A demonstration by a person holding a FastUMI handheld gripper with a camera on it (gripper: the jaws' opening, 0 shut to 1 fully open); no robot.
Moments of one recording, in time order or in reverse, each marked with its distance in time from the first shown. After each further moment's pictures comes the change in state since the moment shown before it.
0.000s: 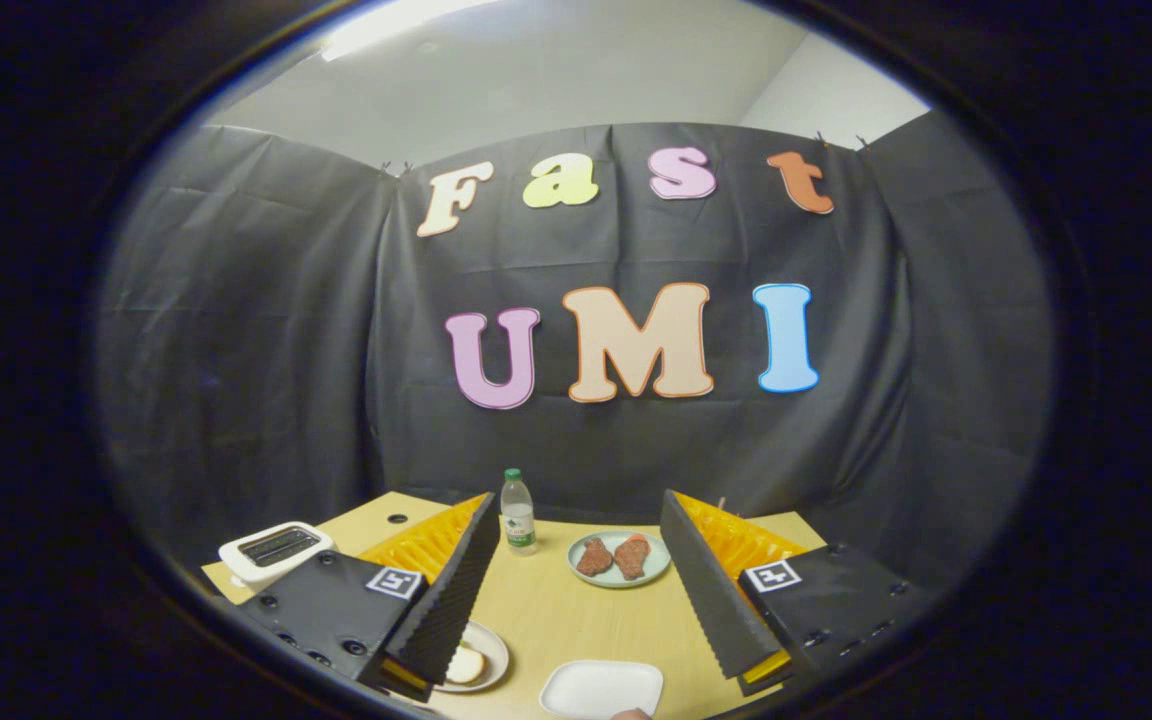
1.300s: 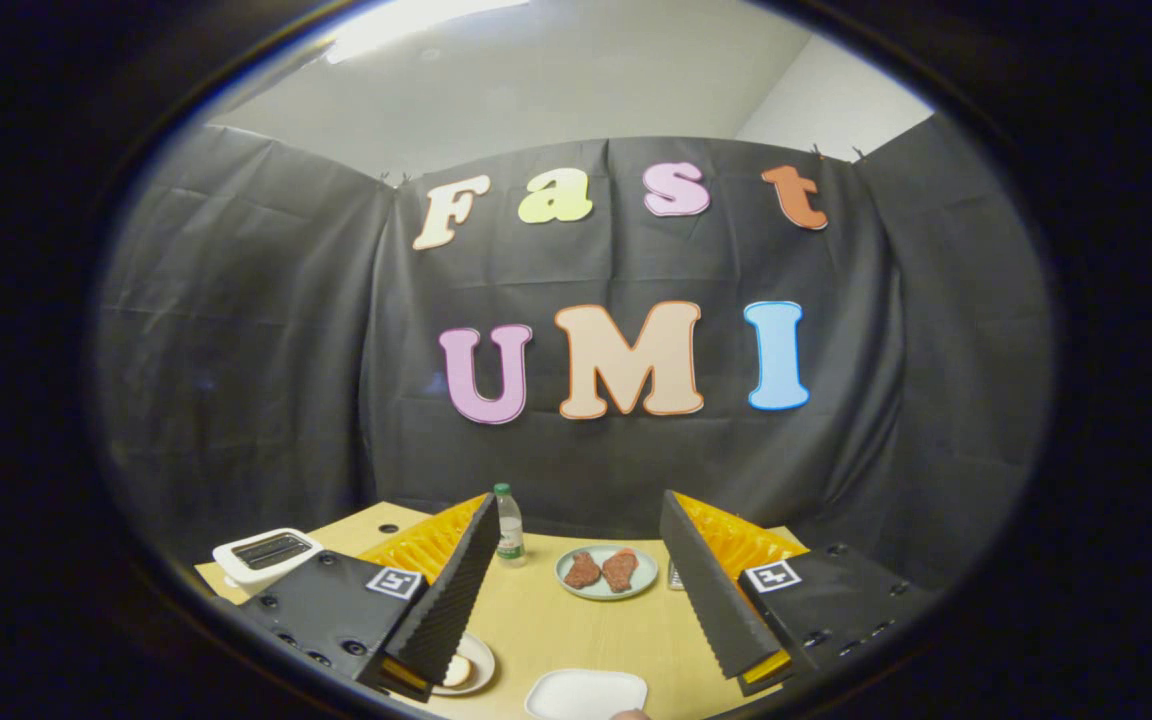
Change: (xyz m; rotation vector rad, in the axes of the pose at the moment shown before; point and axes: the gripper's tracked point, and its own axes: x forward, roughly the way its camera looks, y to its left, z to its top) arm -0.002 -0.012 0.014 -0.009 -0.039 -0.012
